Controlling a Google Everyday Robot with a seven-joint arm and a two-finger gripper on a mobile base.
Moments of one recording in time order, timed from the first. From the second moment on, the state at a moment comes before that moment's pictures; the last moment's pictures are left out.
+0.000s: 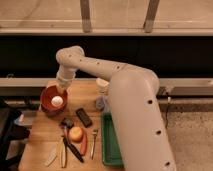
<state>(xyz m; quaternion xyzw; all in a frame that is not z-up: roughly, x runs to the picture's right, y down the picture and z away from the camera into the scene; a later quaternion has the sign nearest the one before) -0.241 -0.005 0.834 -0.38 -0.09 0.31 0.87</state>
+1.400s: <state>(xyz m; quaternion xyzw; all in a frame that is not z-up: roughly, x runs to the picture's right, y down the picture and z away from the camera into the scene) -0.254 0.013 0.884 -0.42 -0.10 0.30 0.85</state>
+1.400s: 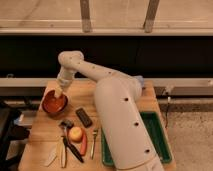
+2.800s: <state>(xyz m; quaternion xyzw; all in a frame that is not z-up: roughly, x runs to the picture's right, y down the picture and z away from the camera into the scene) -0.233 0.028 0.907 -0.41 -0.03 0.33 0.85</state>
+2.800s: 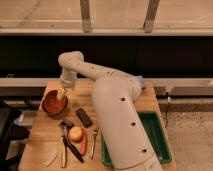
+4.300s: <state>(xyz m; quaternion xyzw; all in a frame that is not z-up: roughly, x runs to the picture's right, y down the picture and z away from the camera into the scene) -0.250 0.053 0.893 -0.45 -0.06 0.29 0.84</state>
